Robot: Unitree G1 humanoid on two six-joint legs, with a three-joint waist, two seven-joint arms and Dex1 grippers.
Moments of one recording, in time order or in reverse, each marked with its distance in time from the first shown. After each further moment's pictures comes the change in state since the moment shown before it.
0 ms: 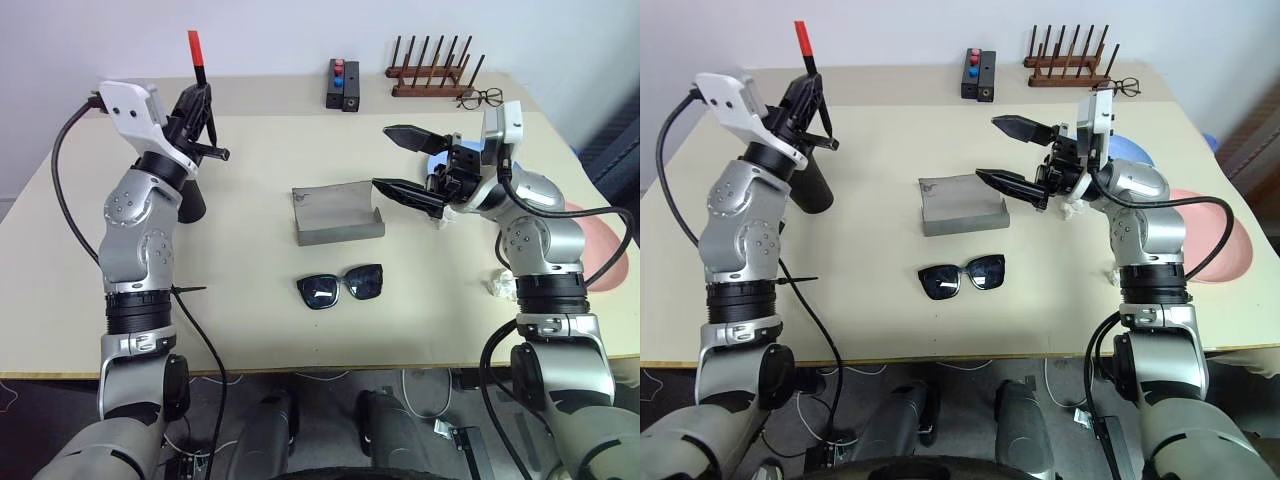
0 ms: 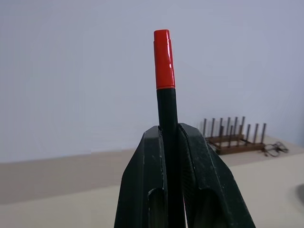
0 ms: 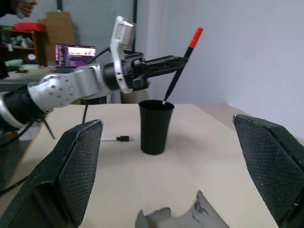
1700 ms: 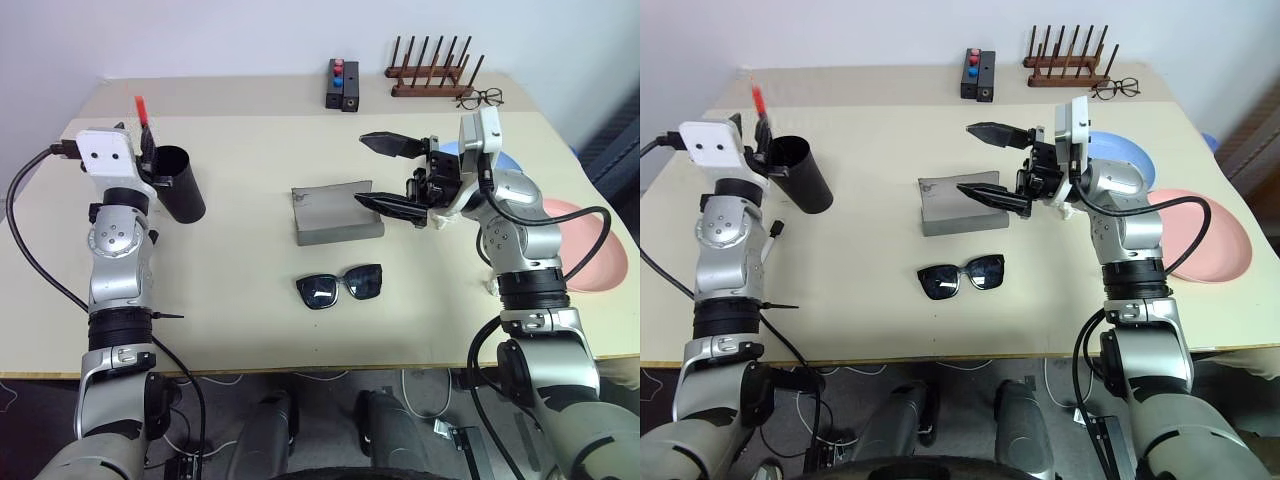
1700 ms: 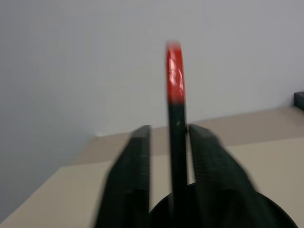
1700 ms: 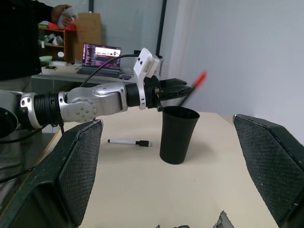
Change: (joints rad) left arm 0.107 0.056 0.021 0.209 0.266 -0.256 0.245; right arm -0.030 0.046 0.040 0.051 -0.020 -0.062 0.057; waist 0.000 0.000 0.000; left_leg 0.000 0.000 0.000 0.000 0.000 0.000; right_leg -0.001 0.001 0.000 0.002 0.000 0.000
